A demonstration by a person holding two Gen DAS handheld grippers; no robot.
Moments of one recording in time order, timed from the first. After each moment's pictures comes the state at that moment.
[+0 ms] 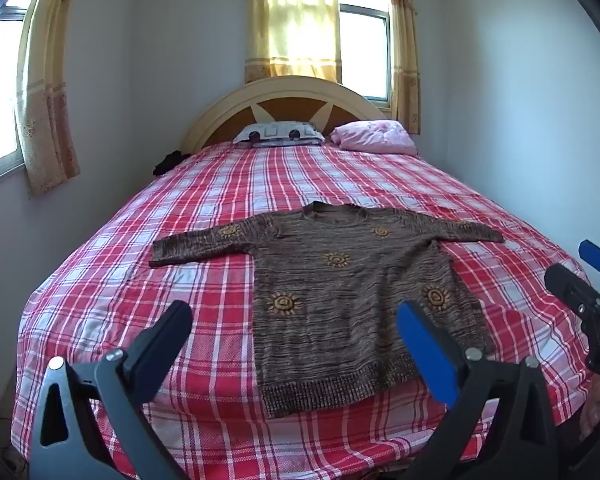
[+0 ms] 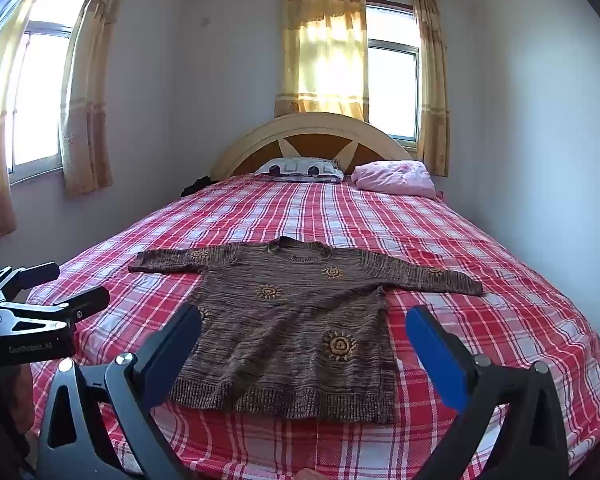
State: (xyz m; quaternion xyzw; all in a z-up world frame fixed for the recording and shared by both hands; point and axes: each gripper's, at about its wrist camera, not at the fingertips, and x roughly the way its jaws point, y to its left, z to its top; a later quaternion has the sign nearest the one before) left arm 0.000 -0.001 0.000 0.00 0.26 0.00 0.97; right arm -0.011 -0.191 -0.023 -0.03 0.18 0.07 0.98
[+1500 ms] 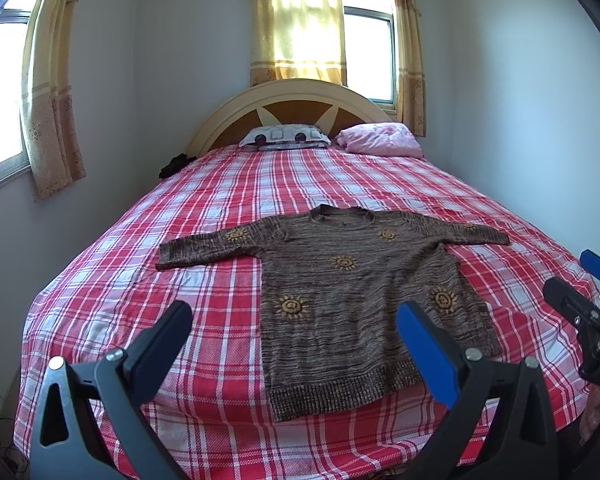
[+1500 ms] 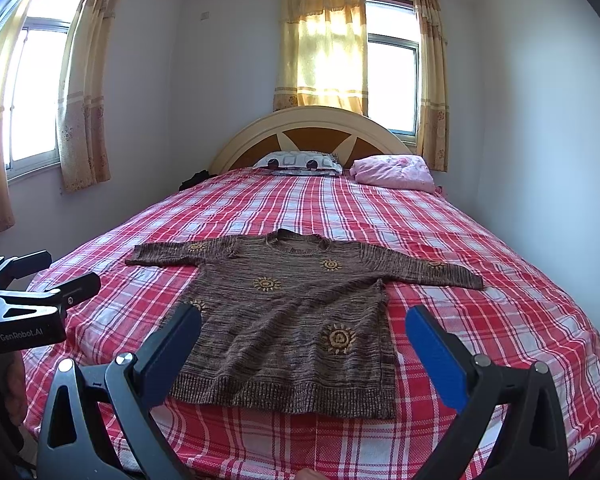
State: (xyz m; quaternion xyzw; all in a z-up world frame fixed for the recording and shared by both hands) left arm 0.000 0.007 0.000 0.00 0.25 0.01 0.97; right arm -0.008 -0.187 -0.031 -0.03 0.19 0.07 0.98
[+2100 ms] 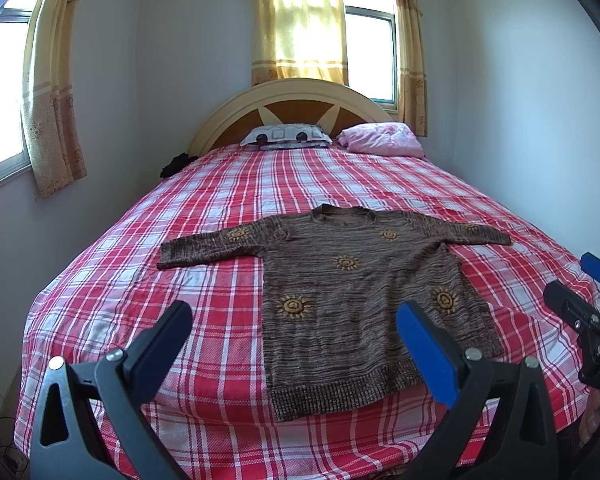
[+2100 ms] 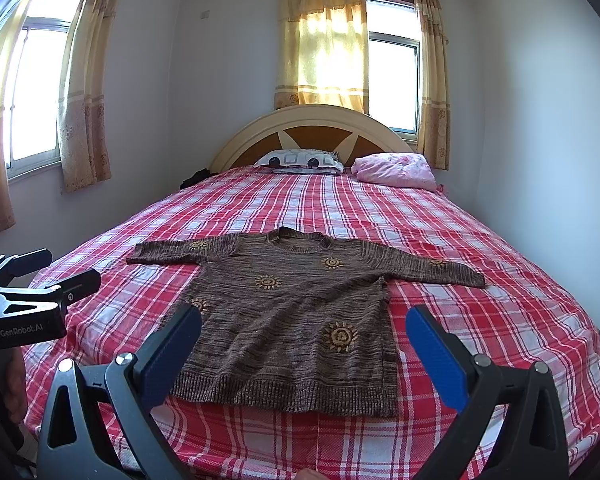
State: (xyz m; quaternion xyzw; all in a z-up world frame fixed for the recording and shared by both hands) left arm 0.000 0.008 0.000 0.00 0.25 0.01 0.97; right arm -0.006 -0.186 -0.034 -0.03 0.20 0.07 0.98
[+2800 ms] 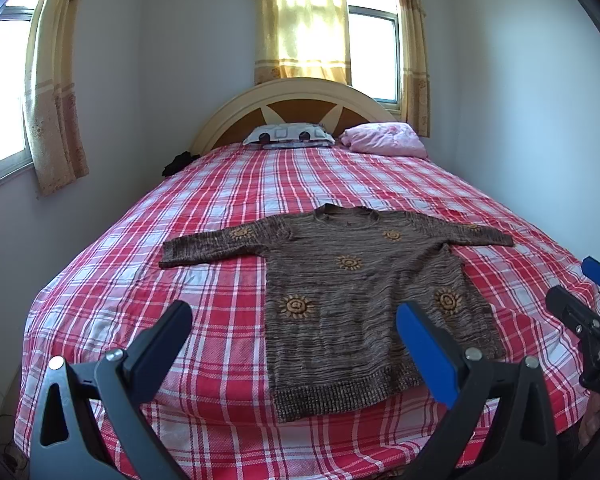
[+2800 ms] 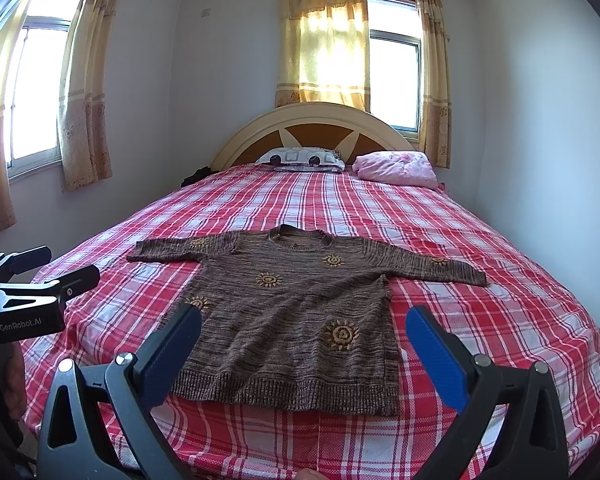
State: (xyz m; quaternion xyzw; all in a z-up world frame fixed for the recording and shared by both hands) left arm 0.000 0.010 0.000 0.00 0.25 0.01 0.97; right arm -0.007 -0.185 -0.038 -0.03 0.20 0.08 0.98
